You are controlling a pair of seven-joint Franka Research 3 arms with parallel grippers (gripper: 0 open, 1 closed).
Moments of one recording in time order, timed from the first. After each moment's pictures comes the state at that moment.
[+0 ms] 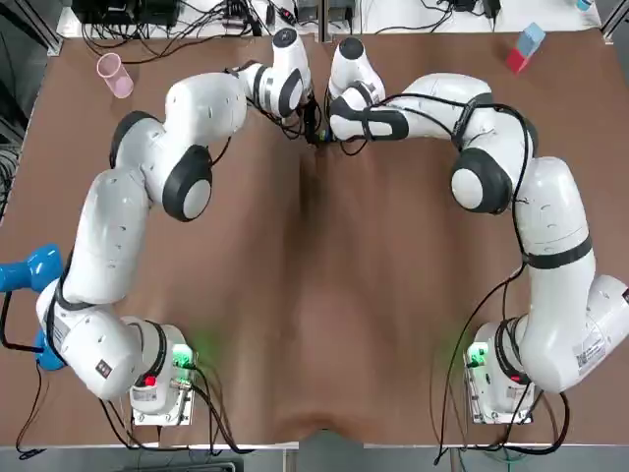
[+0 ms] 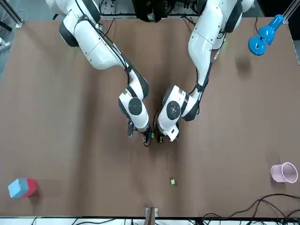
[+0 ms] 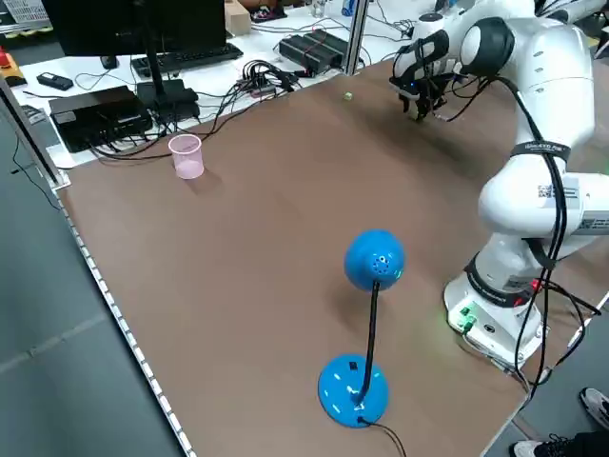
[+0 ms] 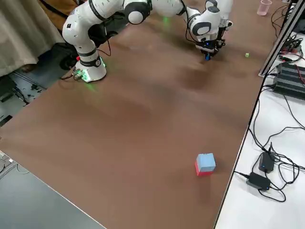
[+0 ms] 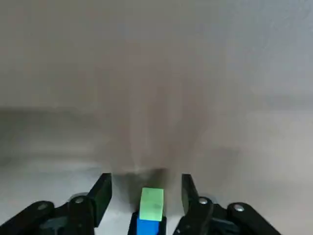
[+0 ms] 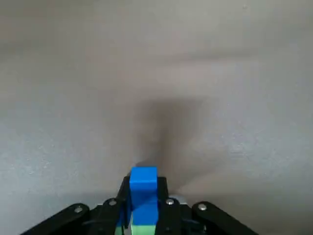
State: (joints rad) left arm -0.65 0.92 0.00 -1.33 -0.25 2.38 -2.07; right arm 0.51 1.02 0.23 -1.19 -0.18 2.34 2.39
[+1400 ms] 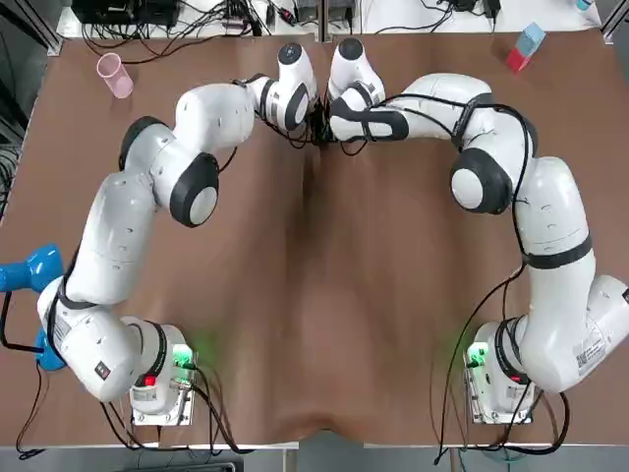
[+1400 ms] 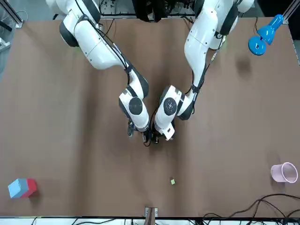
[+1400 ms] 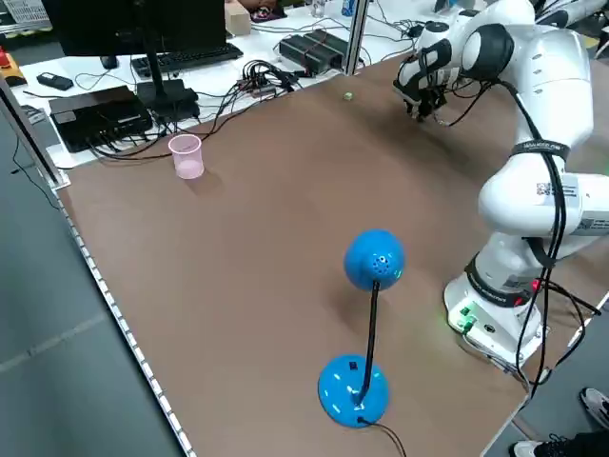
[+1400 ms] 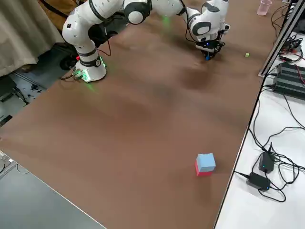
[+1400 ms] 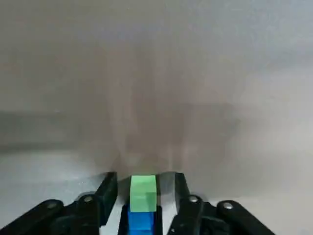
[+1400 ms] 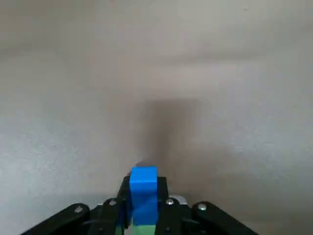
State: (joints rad) left arm -0.68 0.96 0.00 -1.32 -0.25 2.50 -2.01; right arm 0.51 1.02 0.24 -1.19 -0.19 2.34 2.39
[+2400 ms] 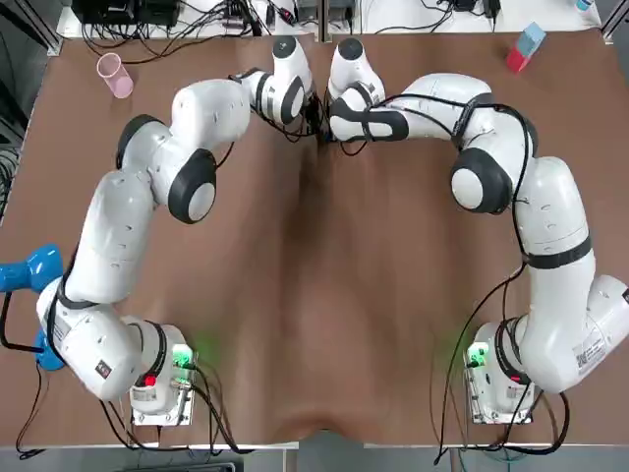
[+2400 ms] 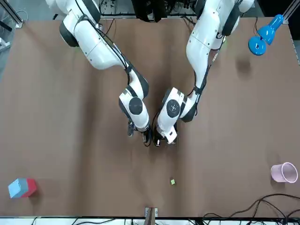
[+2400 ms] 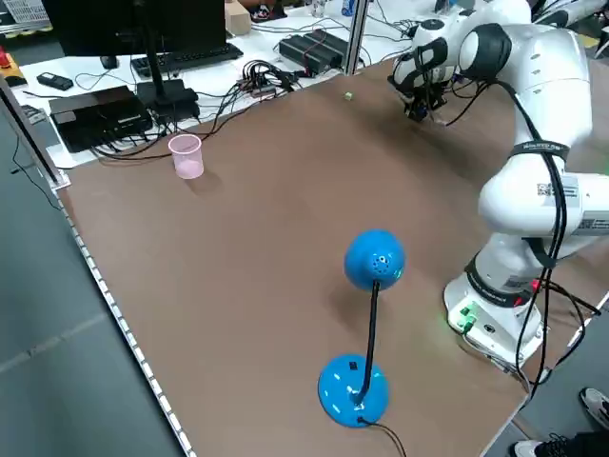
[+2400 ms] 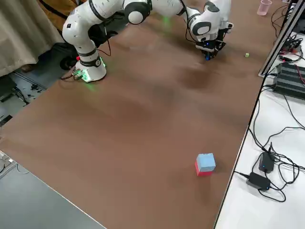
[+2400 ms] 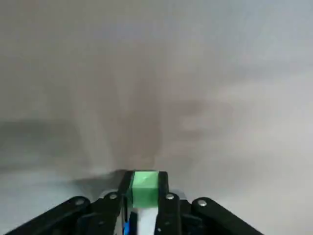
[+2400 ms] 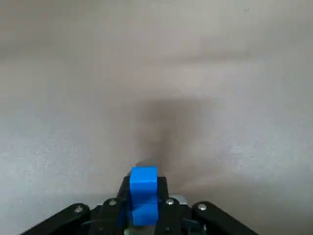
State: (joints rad) left arm -0.65 0.95 0.01 -1.31 -0.25 2.51 -1.94; right arm 0.51 1.02 0.24 -1.19 -0.20 2.34 2.39
